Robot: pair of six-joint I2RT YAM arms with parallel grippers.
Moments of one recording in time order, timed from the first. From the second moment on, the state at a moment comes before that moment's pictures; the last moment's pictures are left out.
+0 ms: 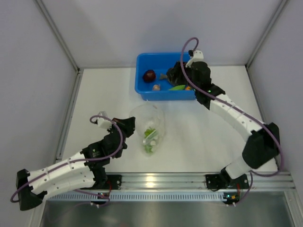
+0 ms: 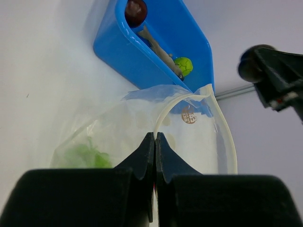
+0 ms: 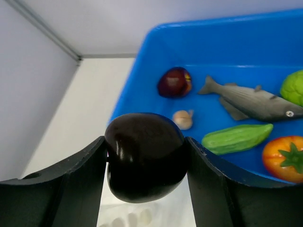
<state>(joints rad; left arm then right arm) -1.06 0.71 0.56 -0.13 -0.93 -1.19 0.54 1.46 1.30 0.01 0.06 0.43</state>
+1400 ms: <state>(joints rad) -1.06 0.75 0.58 -0.14 -0.87 -1.17 0.57 1.41 1.44 -0.44 0.10 0.43</state>
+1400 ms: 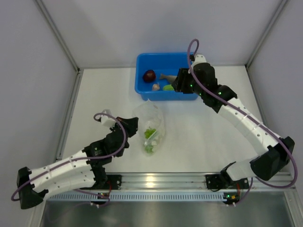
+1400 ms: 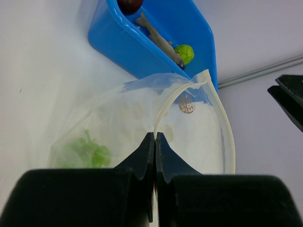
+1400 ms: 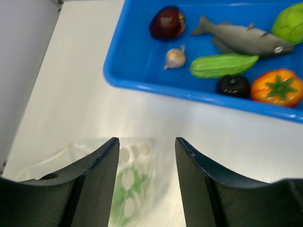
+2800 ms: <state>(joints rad) -1.14 0.91 0.65 -0.13 -0.86 -1.45 1.01 1.67 1.49 -0.68 0.33 0.77</state>
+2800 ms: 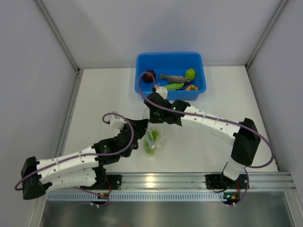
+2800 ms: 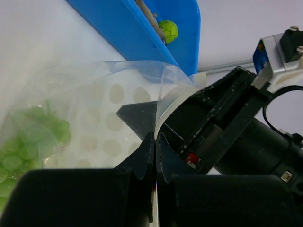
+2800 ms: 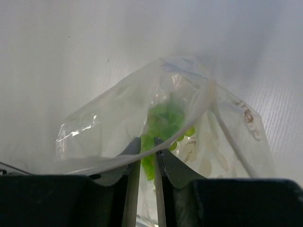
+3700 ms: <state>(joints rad) -1.15 0.72 0.54 -0.13 -0.93 -1.49 1.14 1.77 1.30 -0.47 0.44 0.84</state>
